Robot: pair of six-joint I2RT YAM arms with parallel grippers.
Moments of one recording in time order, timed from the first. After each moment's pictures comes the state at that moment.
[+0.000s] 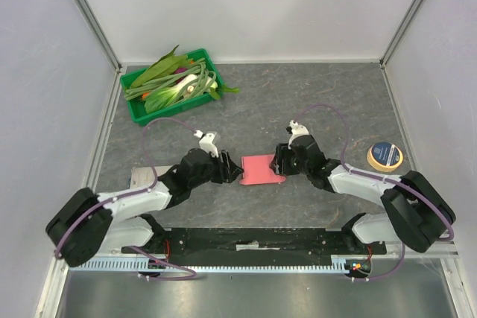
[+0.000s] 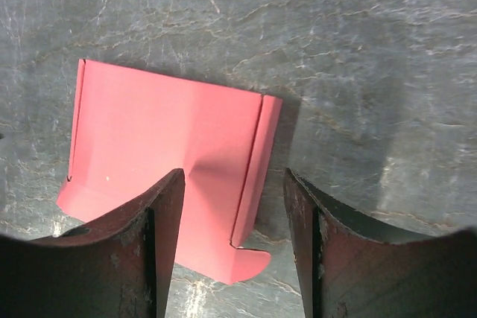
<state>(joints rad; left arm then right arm) -0.77 1.24 0.39 0.36 0.04 -0.65 0.65 1.35 0.50 0.15 0.01 0.50</state>
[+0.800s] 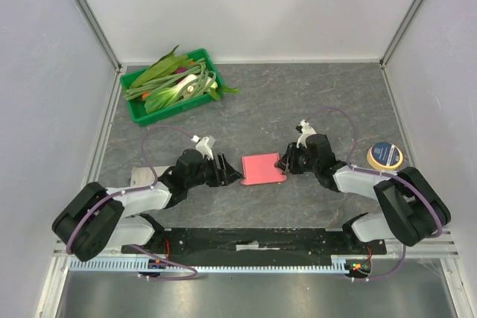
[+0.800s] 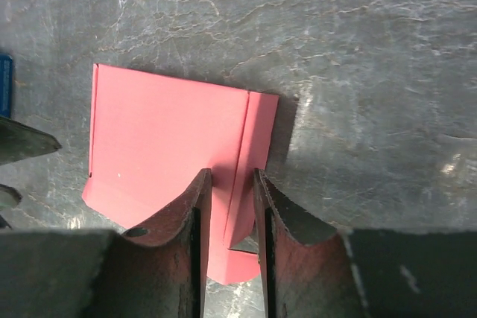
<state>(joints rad) -0.66 1.21 0.30 0.40 0.24 -0.75 0.50 1.38 0.43 0.29 -0.21 0.51</state>
